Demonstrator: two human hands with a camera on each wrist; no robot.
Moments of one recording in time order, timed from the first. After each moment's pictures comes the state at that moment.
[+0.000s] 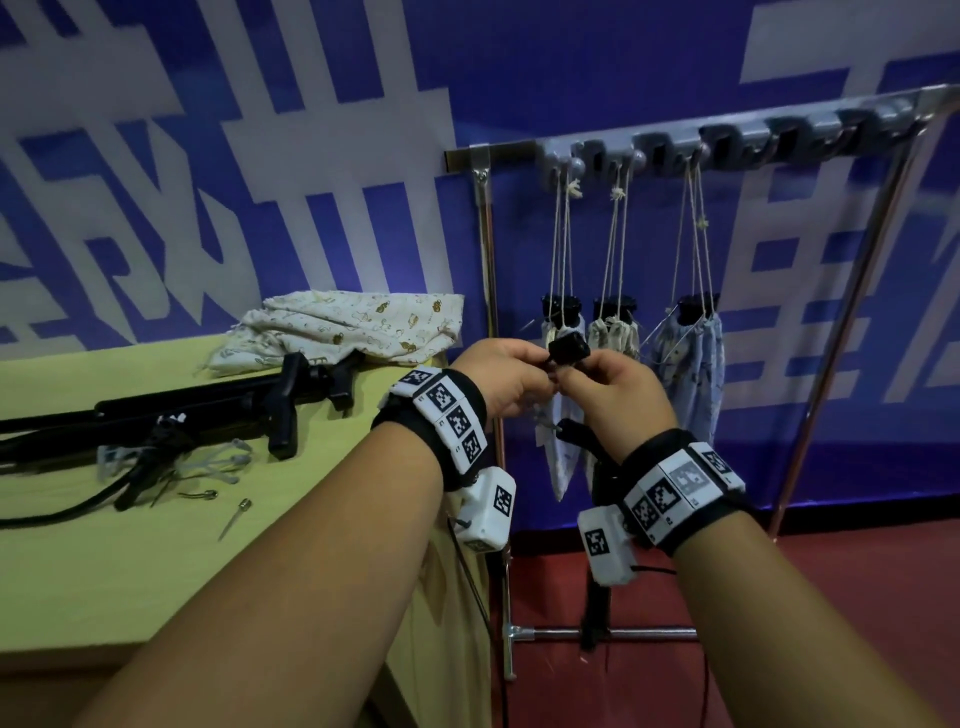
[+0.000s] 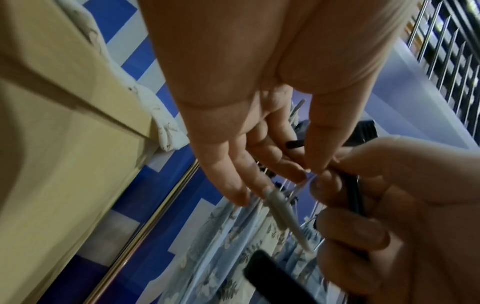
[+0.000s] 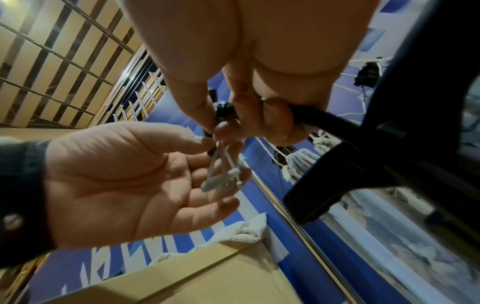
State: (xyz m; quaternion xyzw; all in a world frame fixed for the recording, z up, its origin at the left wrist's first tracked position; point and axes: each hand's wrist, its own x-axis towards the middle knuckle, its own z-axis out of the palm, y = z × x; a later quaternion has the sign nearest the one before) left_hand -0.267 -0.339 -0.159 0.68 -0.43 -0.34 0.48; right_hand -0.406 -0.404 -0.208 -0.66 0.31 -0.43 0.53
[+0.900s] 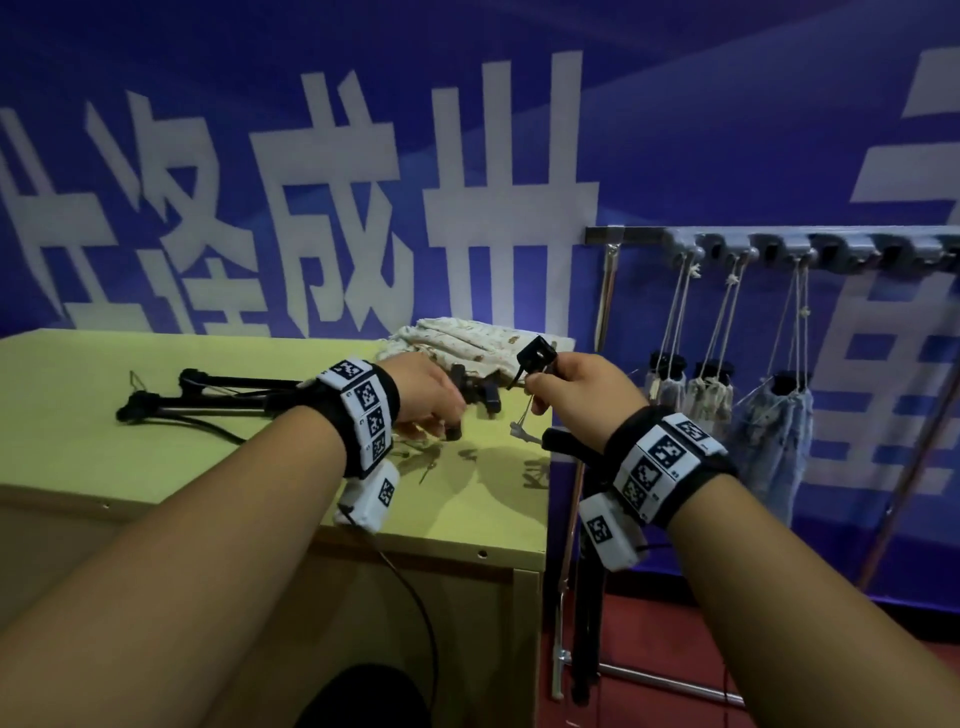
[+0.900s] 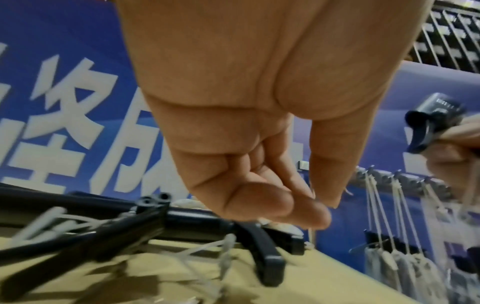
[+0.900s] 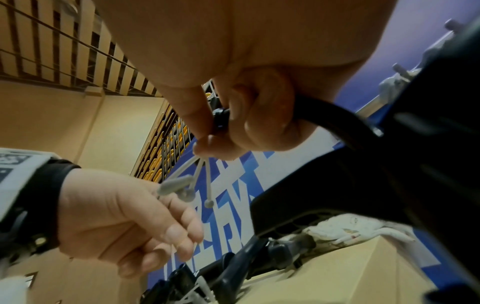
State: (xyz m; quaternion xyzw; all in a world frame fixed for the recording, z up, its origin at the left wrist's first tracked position) left_hand -0.169 -0.110 -0.072 0.85 -0.34 -0.21 0.34; right_hand -0.344 -0.257 -0.099 -0.83 0.24 -0.28 0.41
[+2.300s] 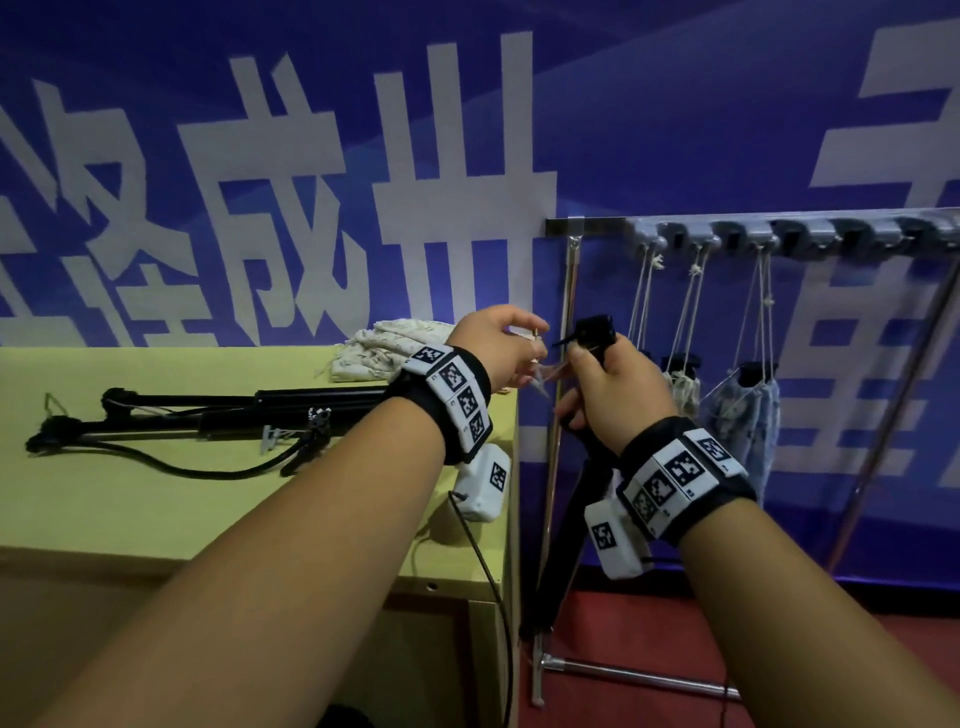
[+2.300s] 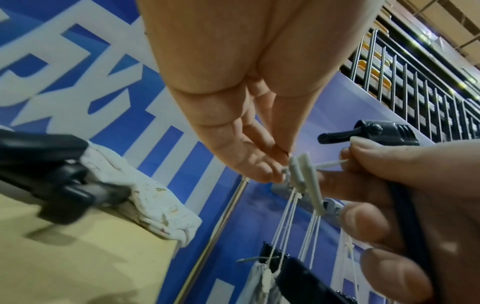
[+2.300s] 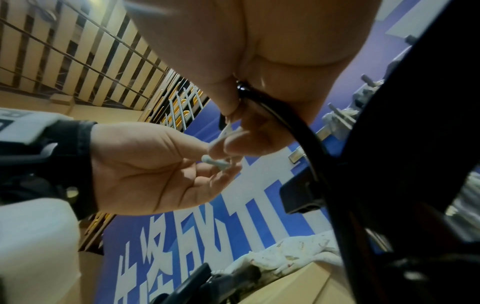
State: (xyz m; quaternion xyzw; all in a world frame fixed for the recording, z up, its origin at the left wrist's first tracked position) left_hand -0.223 -0.240 -0.074 0.70 -0.40 -0.19 0.56; right_hand -0.365 -0.312 -0.114 -0.74 0.27 -0.42 0.44
